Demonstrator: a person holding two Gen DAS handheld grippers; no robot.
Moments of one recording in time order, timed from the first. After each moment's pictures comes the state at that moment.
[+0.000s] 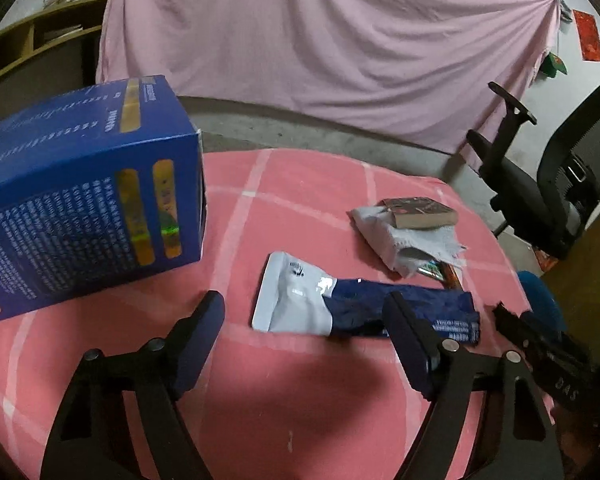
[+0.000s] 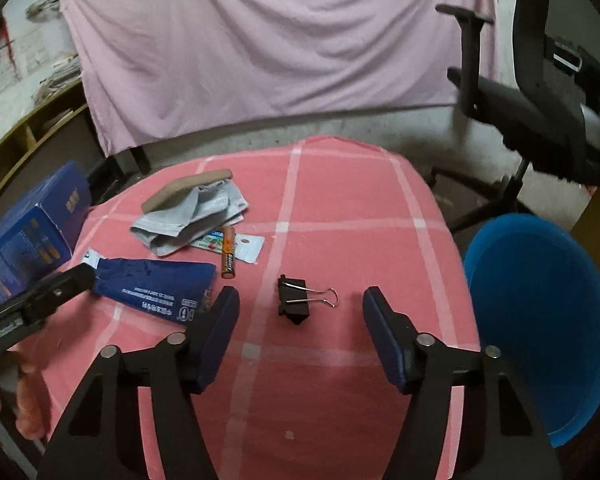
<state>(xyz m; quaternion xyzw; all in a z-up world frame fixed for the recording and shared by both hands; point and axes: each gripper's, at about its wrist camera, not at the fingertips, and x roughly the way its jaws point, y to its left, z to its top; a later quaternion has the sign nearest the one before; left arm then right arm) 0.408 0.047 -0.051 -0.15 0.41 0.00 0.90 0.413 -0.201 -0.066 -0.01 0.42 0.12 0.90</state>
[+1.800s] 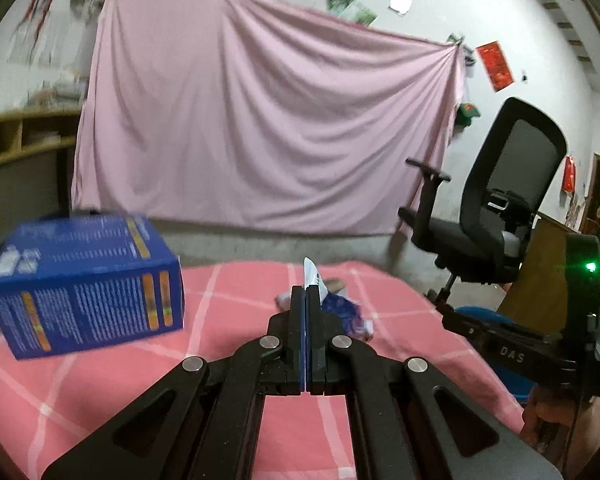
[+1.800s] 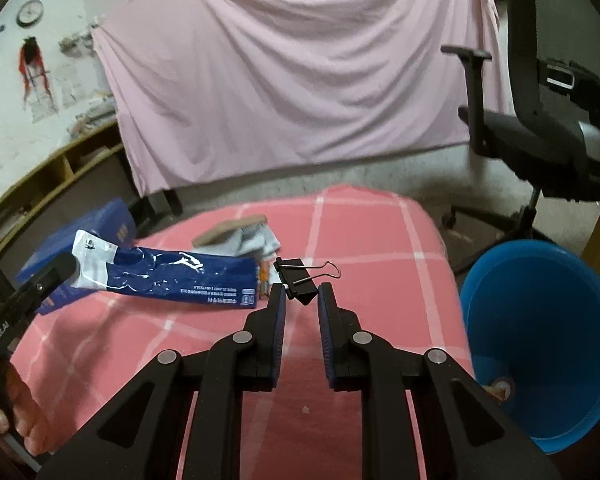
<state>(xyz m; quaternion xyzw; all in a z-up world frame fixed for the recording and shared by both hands) 0.300 0.020 0.005 -0.09 0.18 -0.07 0.98 0.377 -0.220 -0.036 0.03 0.32 0.17 0.93</state>
